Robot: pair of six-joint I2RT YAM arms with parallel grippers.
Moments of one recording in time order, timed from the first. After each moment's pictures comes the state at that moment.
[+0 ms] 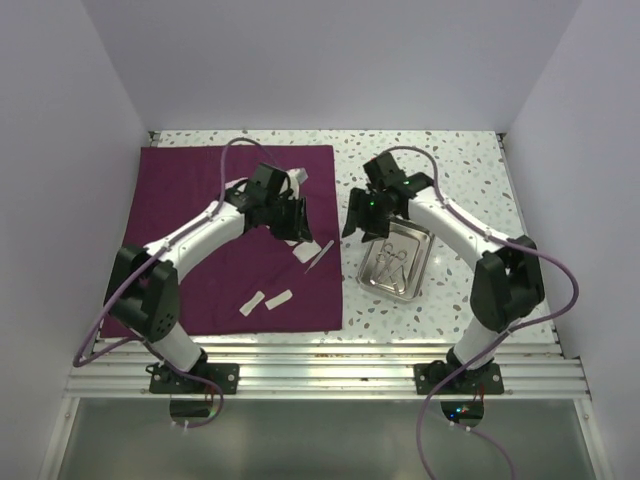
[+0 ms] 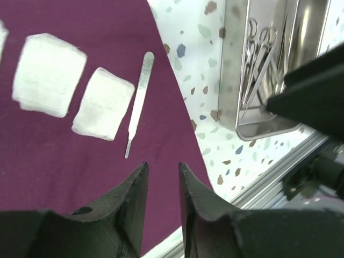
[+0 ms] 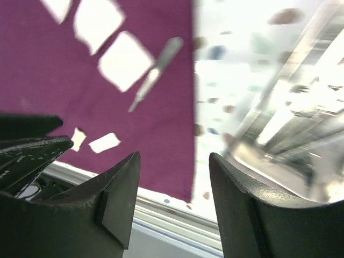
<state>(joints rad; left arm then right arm) -0.48 1.63 1.25 -0.55 0.33 -0.44 0.52 1.72 1.42 -0.77 -0.17 0.65</state>
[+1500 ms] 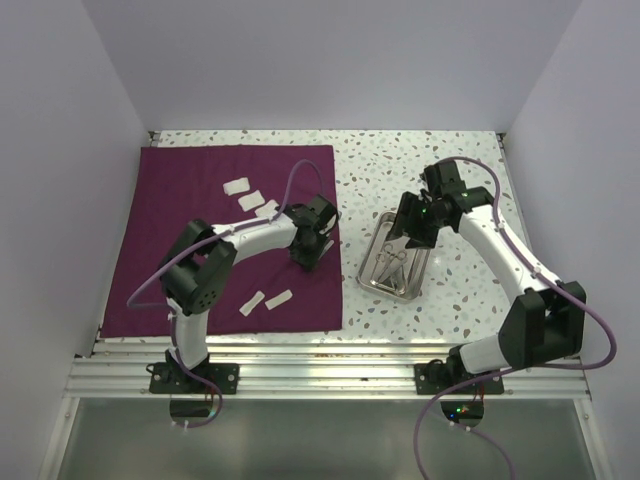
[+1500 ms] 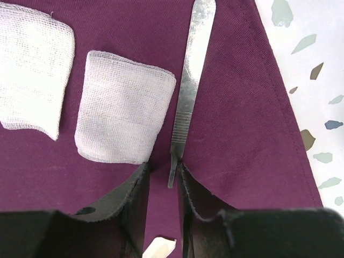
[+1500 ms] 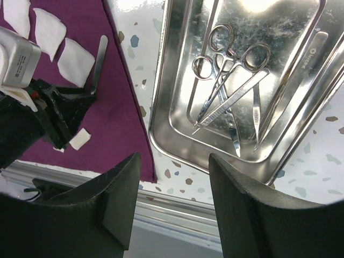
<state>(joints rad) -0.72 1.94 1.32 -0.63 -0.07 -0.22 0.24 1.43 1.21 -0.87 -0.21 0.56</state>
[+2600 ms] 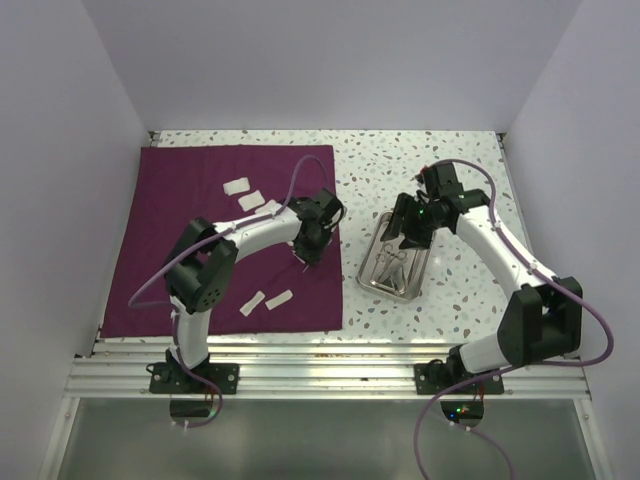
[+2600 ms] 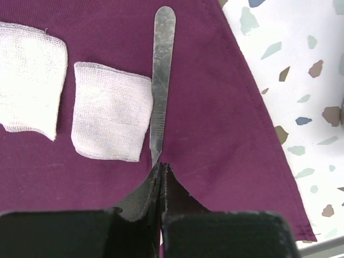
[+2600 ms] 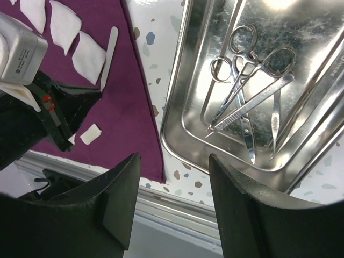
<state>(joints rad) -0.73 1.96 1.42 -0.73 -0.05 -0.22 0.24 1.44 1.17 -0.81 -0.27 0.56</state>
